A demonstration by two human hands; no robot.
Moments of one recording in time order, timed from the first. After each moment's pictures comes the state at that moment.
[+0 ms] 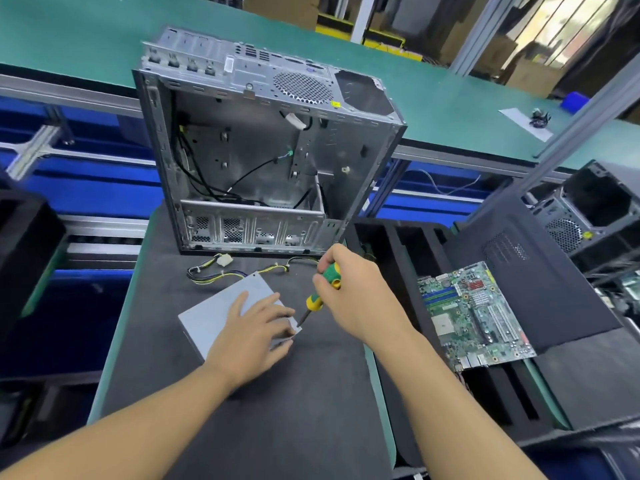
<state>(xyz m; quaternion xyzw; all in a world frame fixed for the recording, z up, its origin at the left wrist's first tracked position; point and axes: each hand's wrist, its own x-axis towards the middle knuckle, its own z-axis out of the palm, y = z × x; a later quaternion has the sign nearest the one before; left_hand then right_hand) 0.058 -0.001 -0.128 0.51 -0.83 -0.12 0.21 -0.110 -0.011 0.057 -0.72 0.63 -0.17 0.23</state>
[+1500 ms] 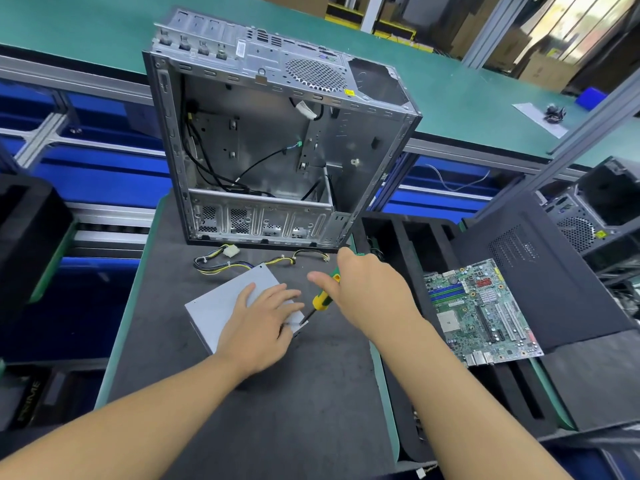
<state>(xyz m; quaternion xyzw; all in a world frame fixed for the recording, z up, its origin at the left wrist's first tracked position) 0.050 -0.005 -0.131 0.57 -0.79 -0.17 0.18 -0.107 -0.020 0.048 -0.75 0.65 0.03 0.02</state>
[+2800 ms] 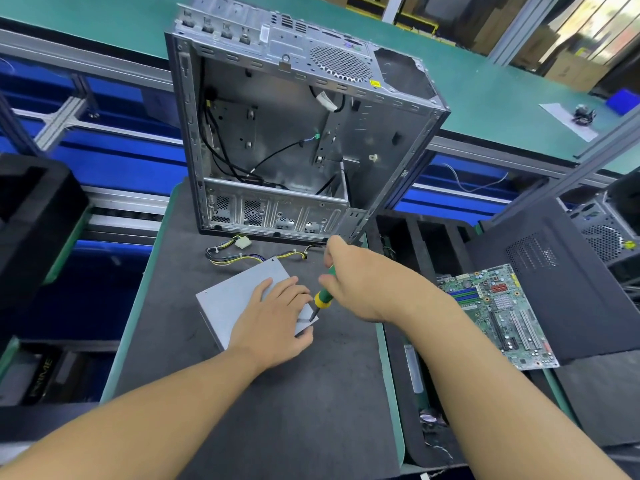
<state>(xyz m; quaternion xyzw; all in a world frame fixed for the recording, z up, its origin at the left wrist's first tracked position) 0.042 -0.006 -0.132 0.57 -0.80 -0.10 0.16 -0.087 -0.033 0.079 -0.78 0.57 0.14 0.21</state>
